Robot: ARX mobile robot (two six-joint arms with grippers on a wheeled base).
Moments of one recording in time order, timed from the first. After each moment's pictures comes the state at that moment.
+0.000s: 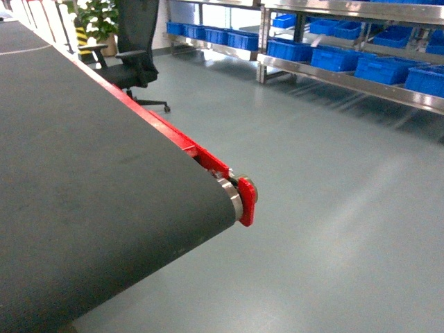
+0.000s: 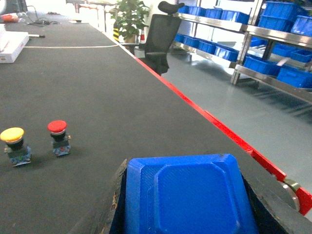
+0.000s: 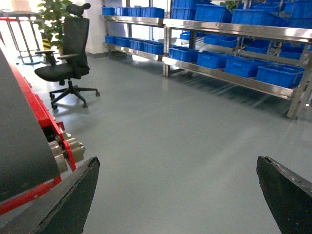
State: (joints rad) left arm -0.21 0.34 0.22 0.09 -0.45 -0.12; right arm 0.00 0.00 0.01 -0.01 0.00 0.00
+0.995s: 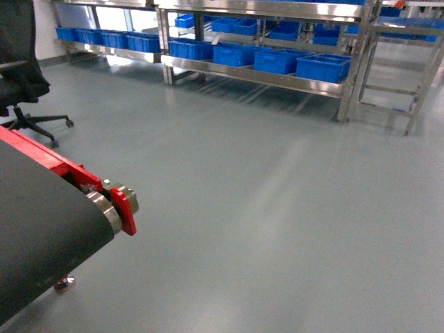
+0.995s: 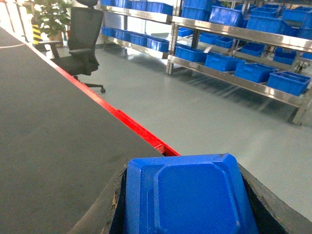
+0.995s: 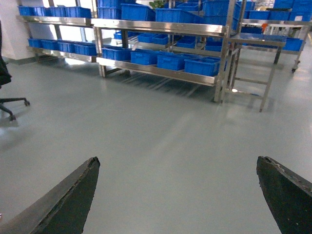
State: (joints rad) left arm -0.21 0.34 0.22 0.09 -0.45 -0.12; right arm 0.00 0.00 0.01 -0.01 0.00 0.00
